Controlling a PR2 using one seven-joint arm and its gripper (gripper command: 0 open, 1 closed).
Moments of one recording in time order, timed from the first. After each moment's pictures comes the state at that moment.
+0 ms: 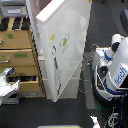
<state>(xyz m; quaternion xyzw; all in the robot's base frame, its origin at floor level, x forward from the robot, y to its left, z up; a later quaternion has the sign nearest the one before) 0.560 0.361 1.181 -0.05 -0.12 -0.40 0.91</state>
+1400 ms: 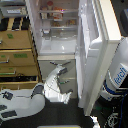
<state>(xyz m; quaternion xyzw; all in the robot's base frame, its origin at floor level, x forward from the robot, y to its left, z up) 0.487 -0.019 1.285 -0.10 -0.19 -0.57 0.79</state>
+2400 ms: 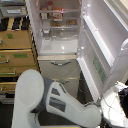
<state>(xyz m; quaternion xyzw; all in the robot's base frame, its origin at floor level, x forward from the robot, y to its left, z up) 0.365 -0.300 1.336 -0.16 -0.12 -0.64 0.75</state>
